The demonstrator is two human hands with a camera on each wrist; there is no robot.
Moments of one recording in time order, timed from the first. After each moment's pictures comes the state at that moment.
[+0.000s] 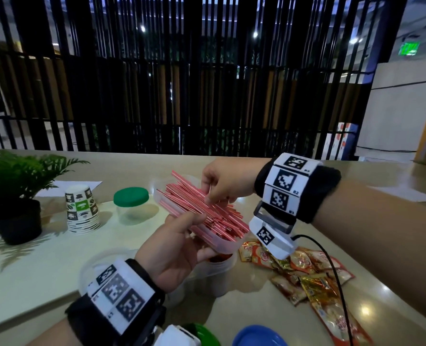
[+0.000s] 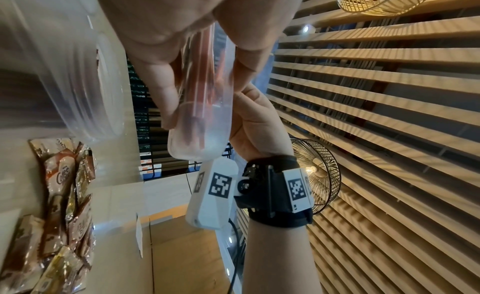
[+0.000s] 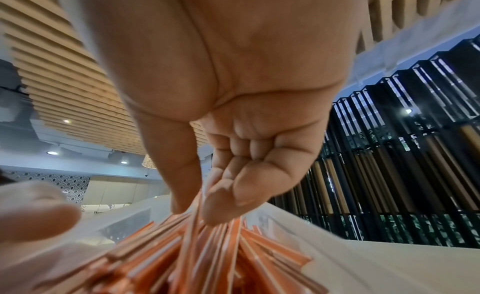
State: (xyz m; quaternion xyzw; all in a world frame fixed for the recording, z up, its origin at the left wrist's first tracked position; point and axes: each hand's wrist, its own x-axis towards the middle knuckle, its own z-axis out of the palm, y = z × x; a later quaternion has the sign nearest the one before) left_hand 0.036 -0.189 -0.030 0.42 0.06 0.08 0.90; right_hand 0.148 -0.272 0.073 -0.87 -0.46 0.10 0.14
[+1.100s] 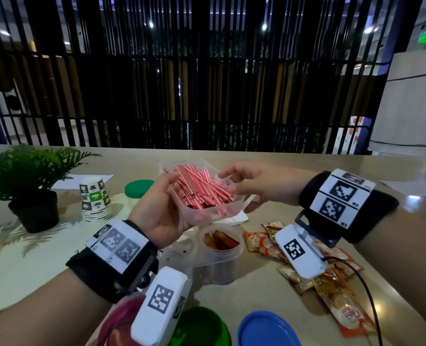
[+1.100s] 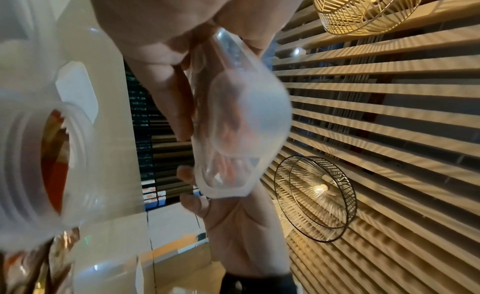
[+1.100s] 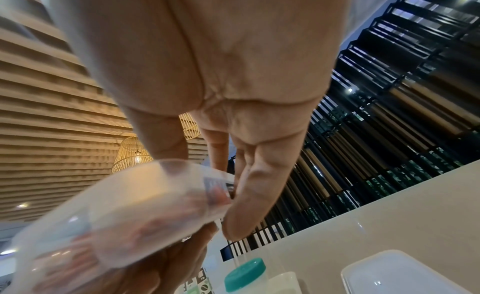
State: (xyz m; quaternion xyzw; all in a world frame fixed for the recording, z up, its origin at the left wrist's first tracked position) left_hand 0.034 -0.155 -0.001 0.44 0.11 0.07 0.89; right_hand 0.147 -0.321 0.049 -0.81 -0.43 0.20 0.35
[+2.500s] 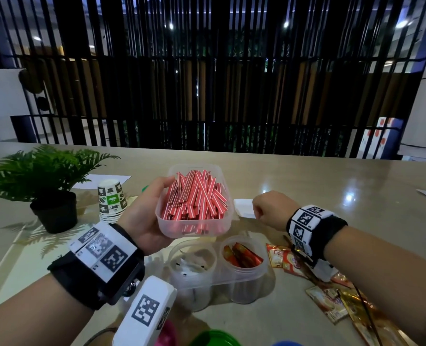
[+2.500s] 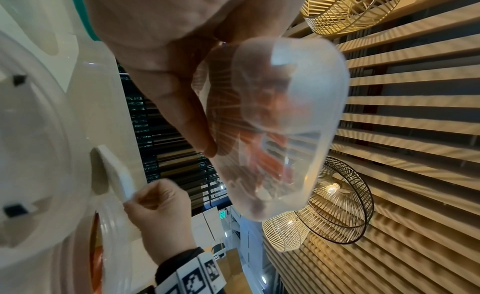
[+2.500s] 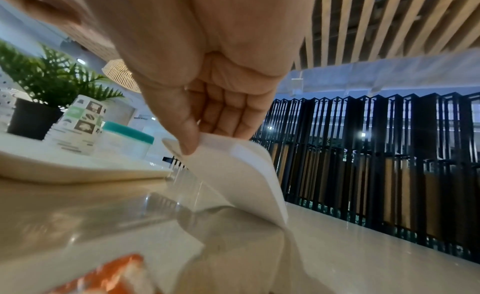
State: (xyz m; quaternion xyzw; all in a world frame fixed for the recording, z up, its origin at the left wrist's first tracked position) left_hand 0.026 -0.118 0.003 0.49 0.10 0.08 0.86; right_hand 0.247 -0.274 -0.039 -0.89 -0.45 -0.09 0.00
